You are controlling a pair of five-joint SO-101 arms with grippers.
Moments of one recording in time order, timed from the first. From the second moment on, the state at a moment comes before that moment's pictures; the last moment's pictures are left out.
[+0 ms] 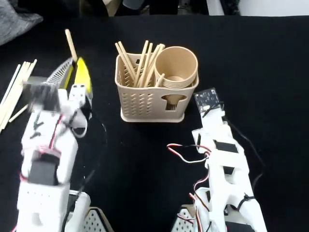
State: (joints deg) left arm 2.2 -70.3 54.8 21.7 0.0; right arm 8.7 -37.1 77.1 25.0 25.3
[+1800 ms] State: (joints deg) left arm -13.0 -18.2 0.6 75.4 -10.9; right arm 8.7 -37.1 77.1 25.0 25.3
